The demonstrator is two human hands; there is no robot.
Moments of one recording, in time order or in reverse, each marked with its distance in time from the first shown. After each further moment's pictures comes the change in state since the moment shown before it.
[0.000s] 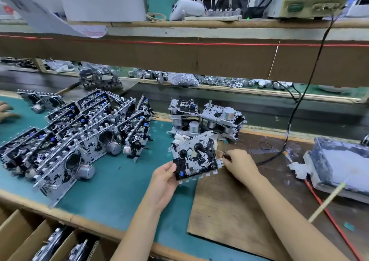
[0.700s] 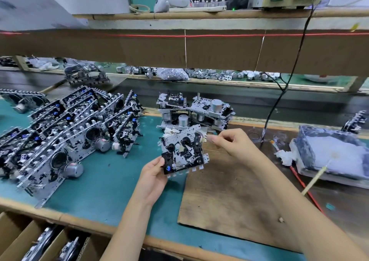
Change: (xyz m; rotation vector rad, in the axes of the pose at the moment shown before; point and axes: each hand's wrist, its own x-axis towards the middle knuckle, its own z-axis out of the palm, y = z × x) left_hand -0.003 0.000 0.000 0.013 0.015 -0.015; right_hand -0.031 -0.006 -0.055 0.723 0.030 -0.225
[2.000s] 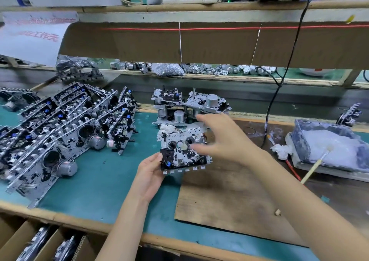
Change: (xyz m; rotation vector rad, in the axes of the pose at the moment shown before) left_hand -0.002 0.002 0.003 0.051 -0.052 0.030; right_hand -0.005 -0.033 0.005 -0.514 -0.090 -0.262
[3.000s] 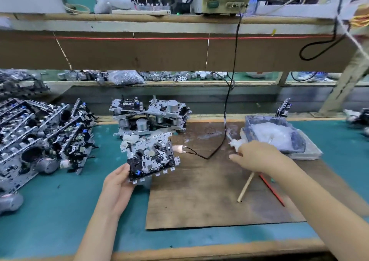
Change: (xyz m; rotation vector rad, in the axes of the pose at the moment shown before) left_hand 0.010 -0.009 -0.002 0.013 -0.021 -0.008; right_hand -0.092 0.047 -0.054 -0.515 -0.437 0.784
